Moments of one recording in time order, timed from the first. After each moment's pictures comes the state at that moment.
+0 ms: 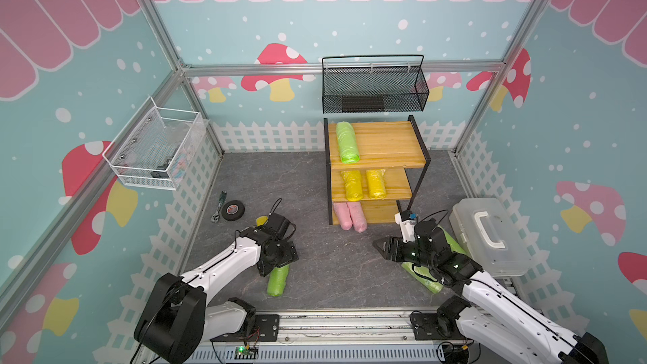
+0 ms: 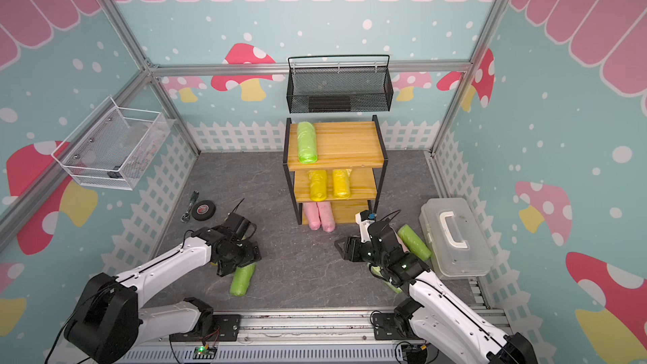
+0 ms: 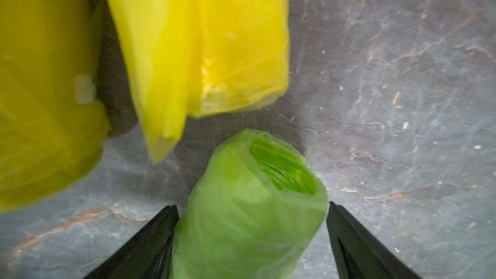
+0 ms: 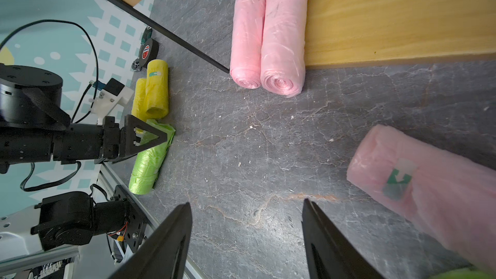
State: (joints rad) left arm -0.40 1.23 0.64 -0.78 0.05 -0.79; right arm 0.57 0.80 0.47 -0.31 -0.26 0.64
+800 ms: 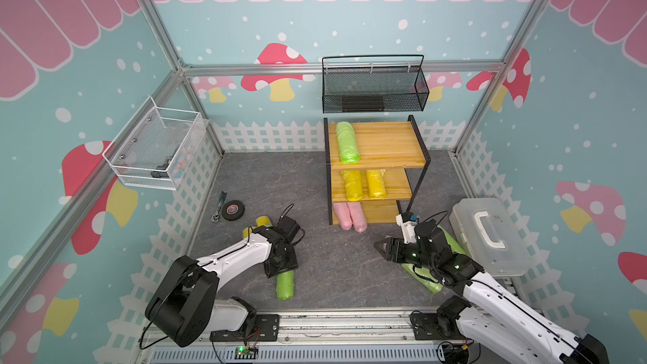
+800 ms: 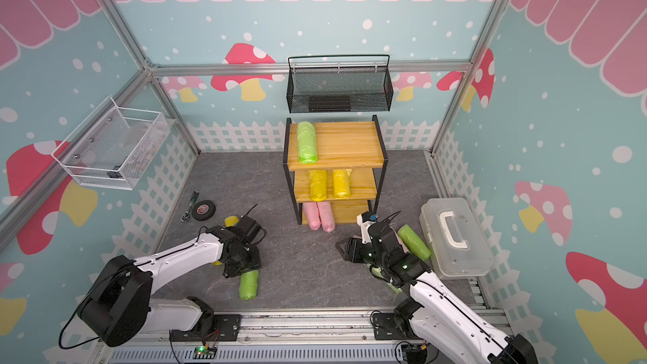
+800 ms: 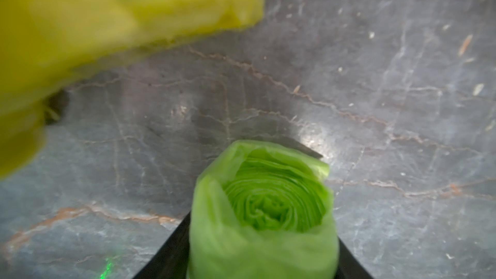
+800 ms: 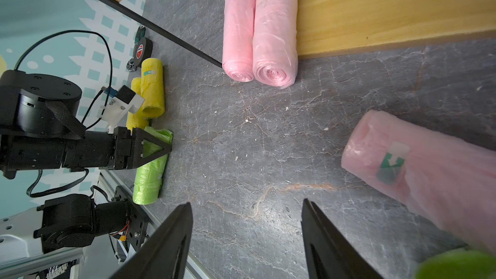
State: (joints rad) left arm -0.50 1.36 0.66 -0.81 0.03 -0.78; right arm 0.57 0.79 0.47 -0.35 -0.26 0.67
